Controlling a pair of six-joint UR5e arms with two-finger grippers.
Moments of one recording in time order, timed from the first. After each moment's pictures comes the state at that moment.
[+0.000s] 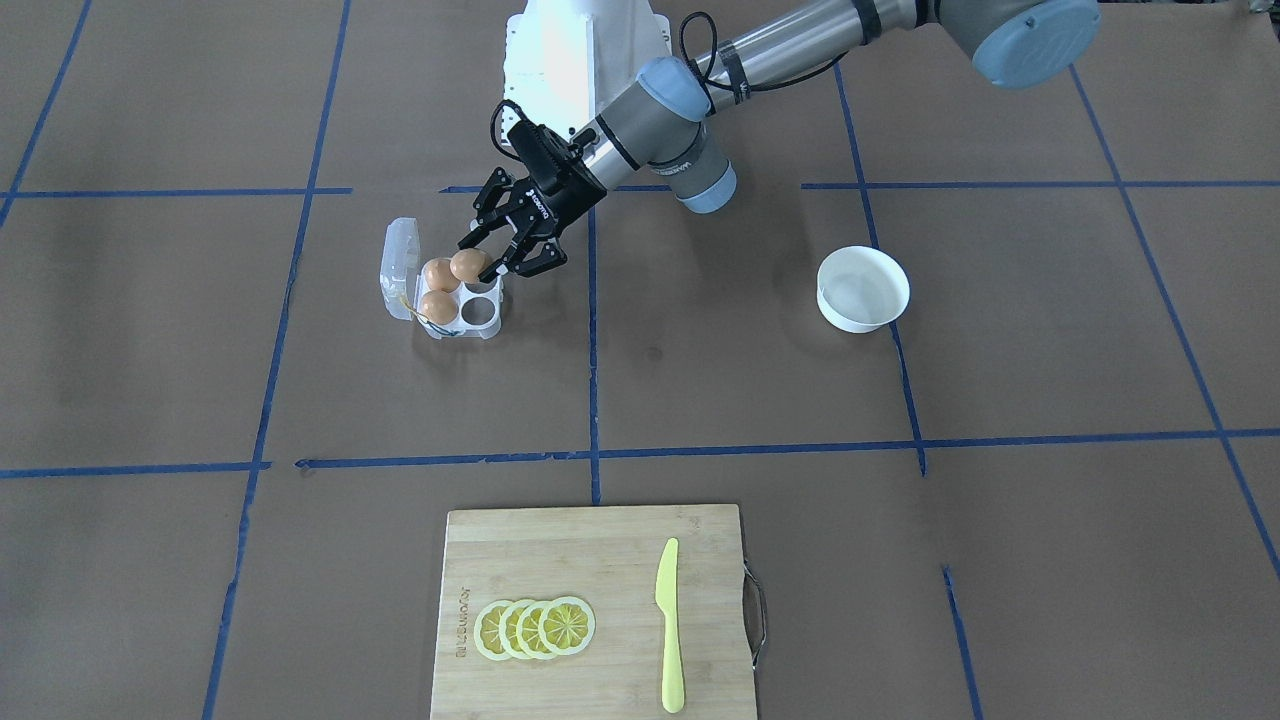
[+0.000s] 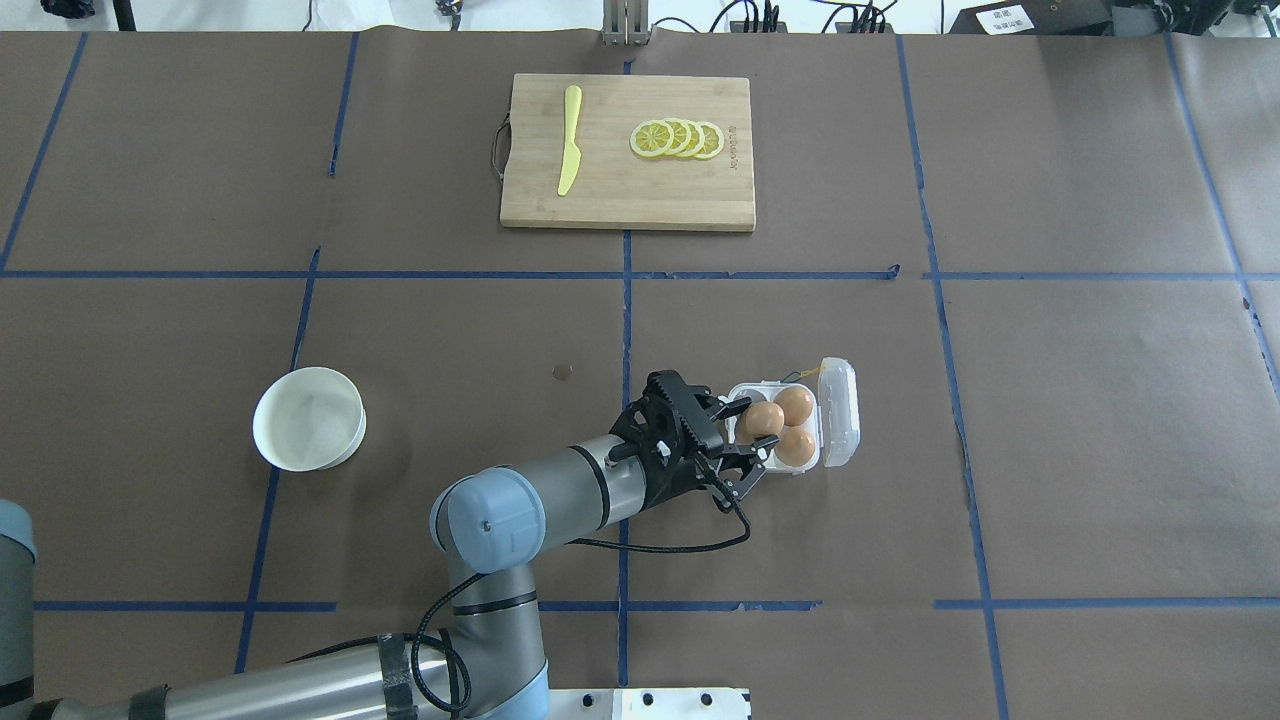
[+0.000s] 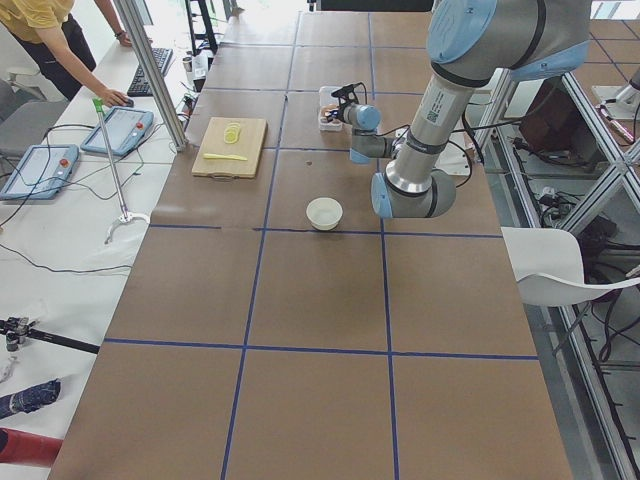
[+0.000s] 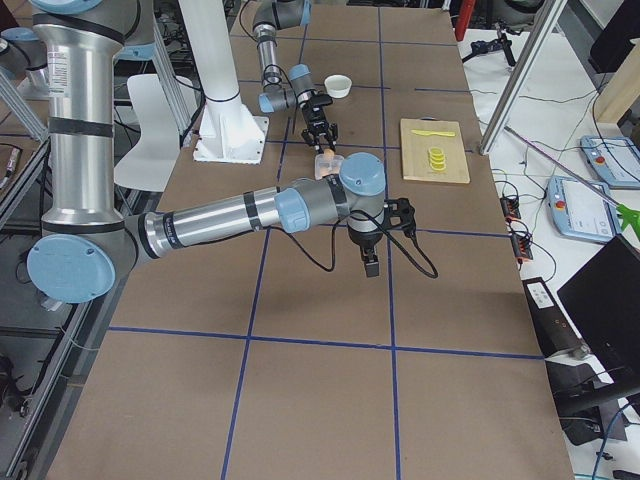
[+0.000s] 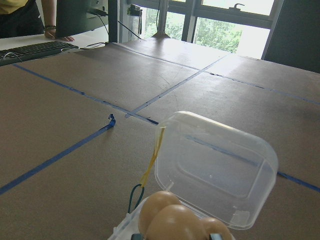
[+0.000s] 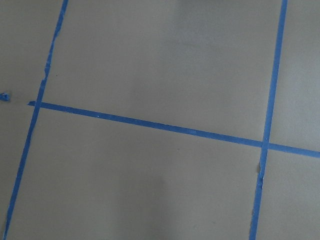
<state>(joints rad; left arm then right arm) -0.25 -2.37 -1.18 -2.97 -1.40 -0.41 1.43 -1.62 1.90 -1.49 2.36 0.18</state>
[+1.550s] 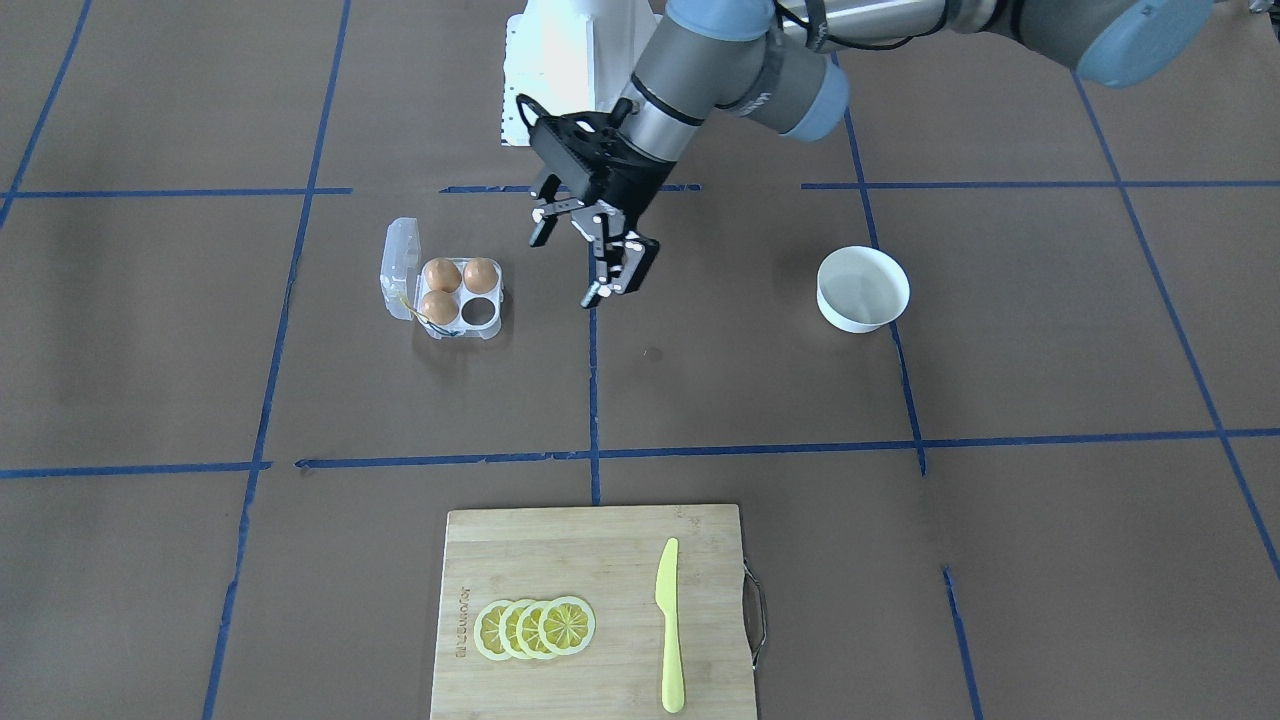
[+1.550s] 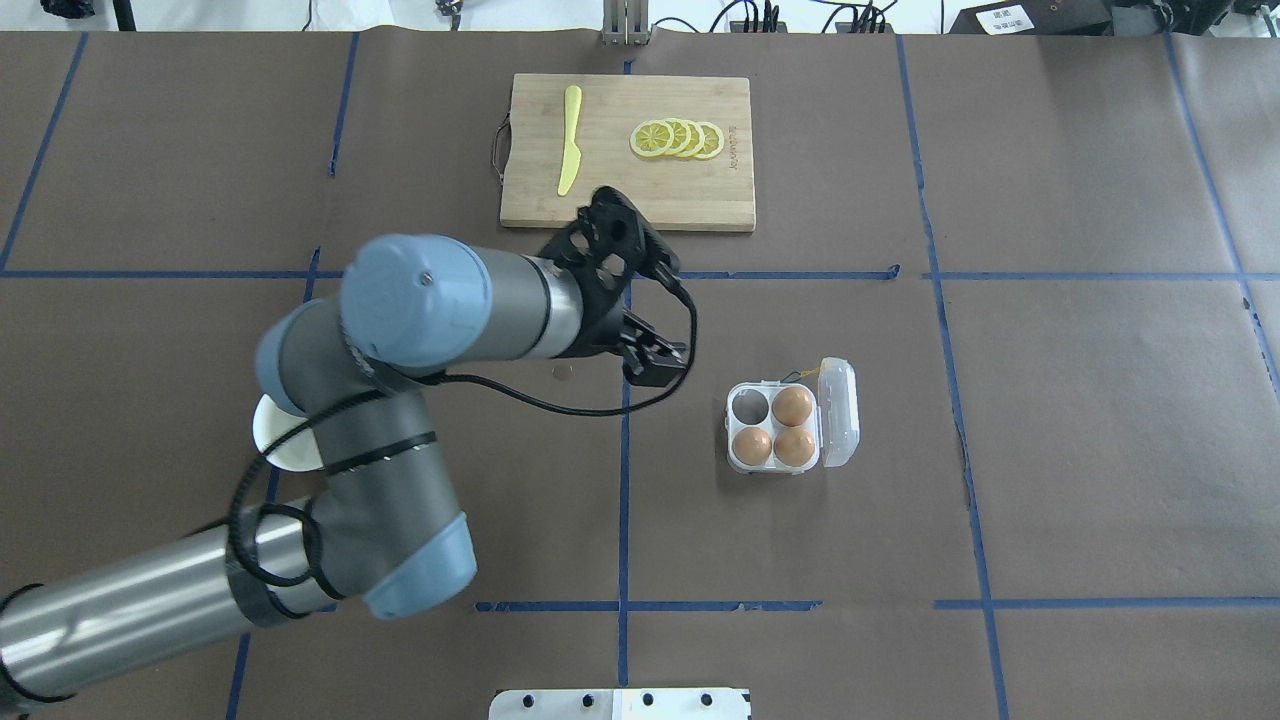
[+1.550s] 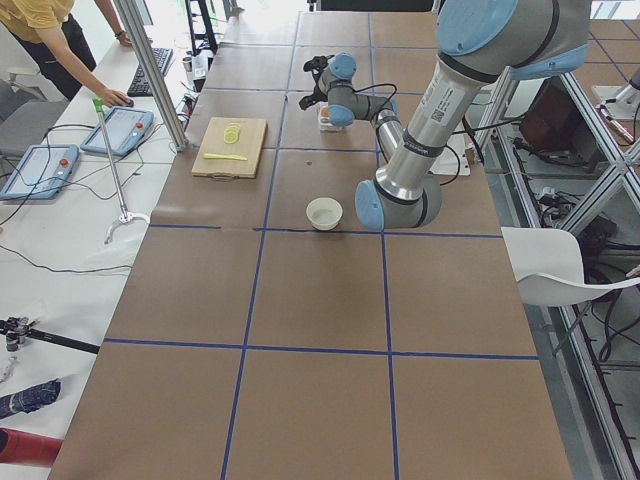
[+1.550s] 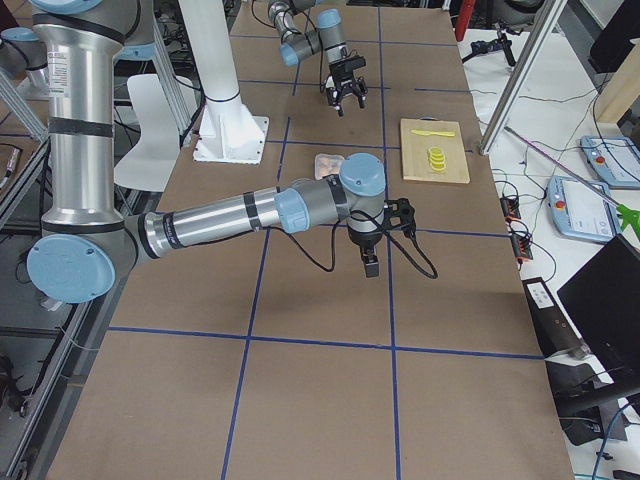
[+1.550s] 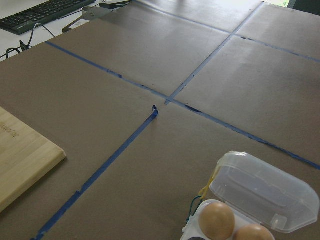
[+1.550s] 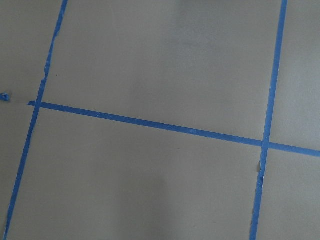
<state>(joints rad) -0.56 -2.23 -1.74 -2.01 -1.76 -0.42 1.43 -1.62 1.90 -1.49 2.36 0.18</state>
